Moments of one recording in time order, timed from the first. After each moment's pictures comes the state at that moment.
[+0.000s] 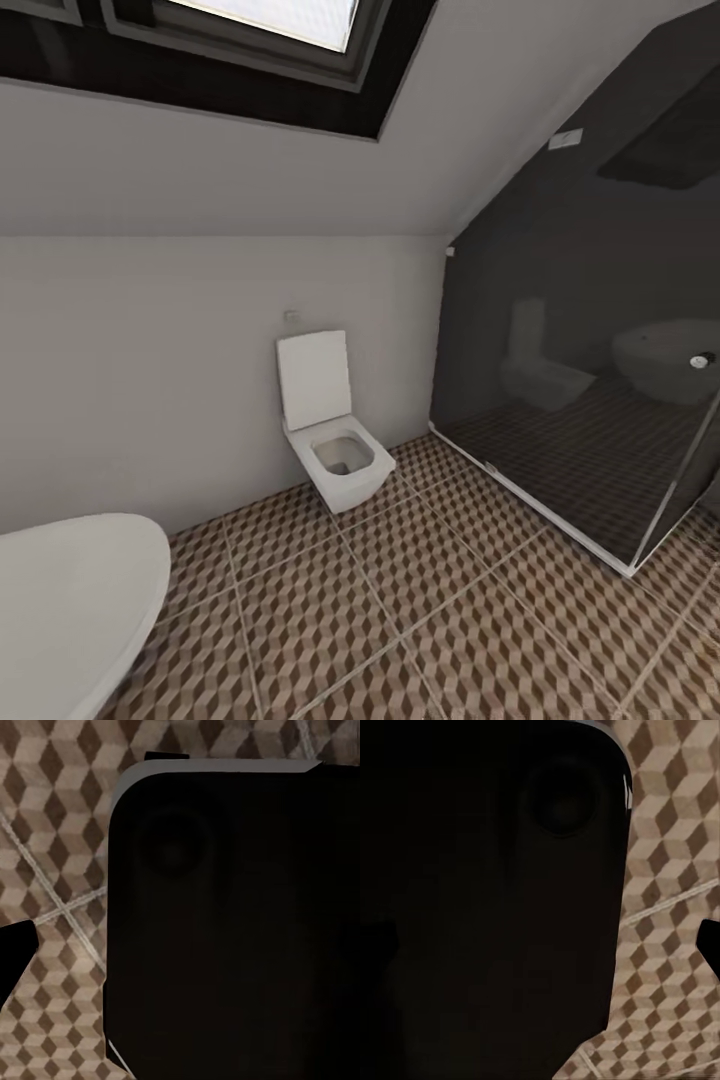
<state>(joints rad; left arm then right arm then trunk) 0.00 0.00 0.02 -0.04 0.05 -0.07 0.01 0.00 0.00 0.01 0.00 0.01 -0.04 0.00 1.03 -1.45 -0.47</state>
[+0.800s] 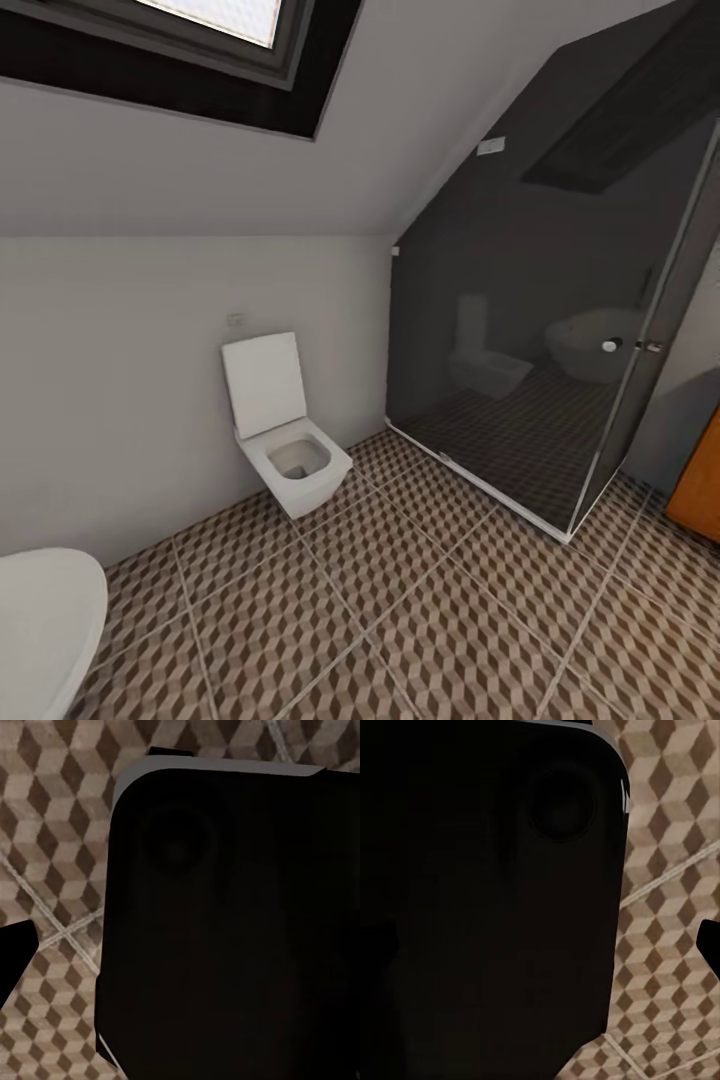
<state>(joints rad) 0.00 0.00 0.02 -0.04 0.10 -0.06 0.01 0.00 0.00 0.01 0.00 0.01 -0.05 0.00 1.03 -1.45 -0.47</state>
